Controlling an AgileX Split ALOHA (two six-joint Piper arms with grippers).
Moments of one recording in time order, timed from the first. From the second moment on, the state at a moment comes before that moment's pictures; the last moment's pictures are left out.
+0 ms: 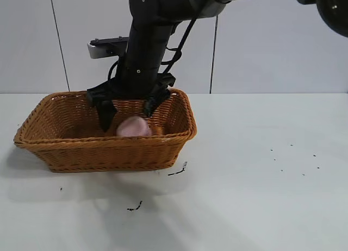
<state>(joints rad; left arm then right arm) -0.01 0.00 -0.50 -0.01 1.06 -0.03 0.62 2.37 -2.21 0.06 1.03 -0.10</state>
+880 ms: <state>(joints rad) -0.01 0.00 -0.50 -0.01 1.06 -0.03 0.06 2.34 -2.39 0.00 1.21 -0.01</state>
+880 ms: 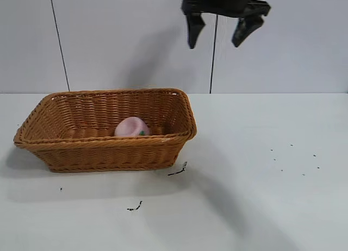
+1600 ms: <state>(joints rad) -0.01 0.00 -0.50 -0.01 1.06 -0.03 0.00 1.87 -1.90 0.02 1.21 -0.01</state>
